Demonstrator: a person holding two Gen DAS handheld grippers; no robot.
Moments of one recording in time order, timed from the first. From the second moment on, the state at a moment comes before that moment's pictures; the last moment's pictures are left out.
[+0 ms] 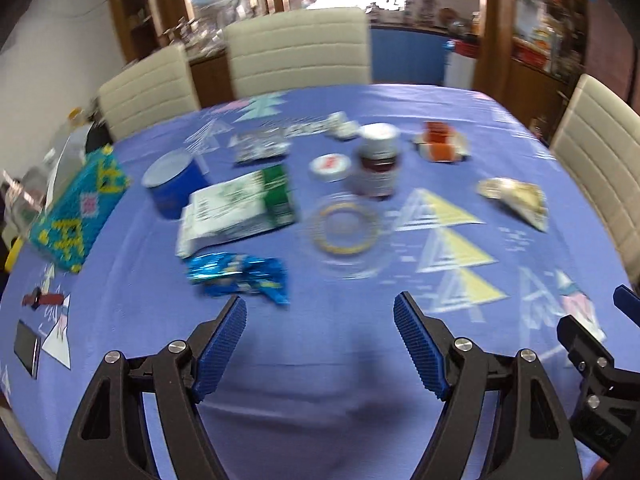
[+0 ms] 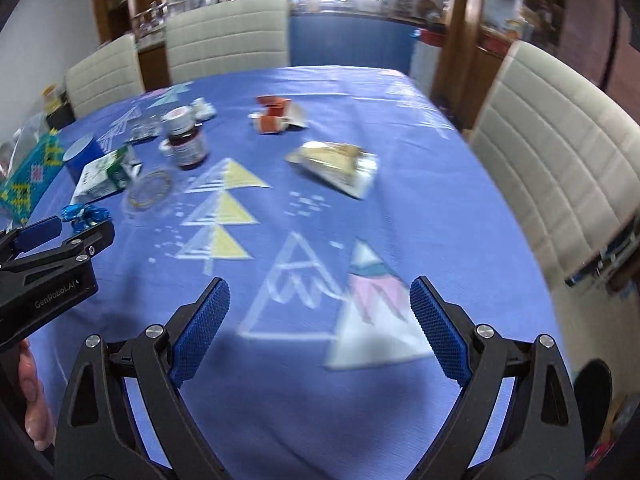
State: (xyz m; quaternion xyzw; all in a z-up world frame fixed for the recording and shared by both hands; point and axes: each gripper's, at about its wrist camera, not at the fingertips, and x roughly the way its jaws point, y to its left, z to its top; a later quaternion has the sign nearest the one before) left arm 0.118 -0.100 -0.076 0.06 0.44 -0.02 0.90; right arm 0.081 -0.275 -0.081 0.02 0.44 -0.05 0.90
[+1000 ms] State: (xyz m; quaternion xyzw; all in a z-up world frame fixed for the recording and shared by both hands) left arm 0.184 0.003 -0.109 0.01 0.46 -0.03 0.89; right arm 0.183 -0.165 -0.112 -0.04 0.48 0.05 0.87
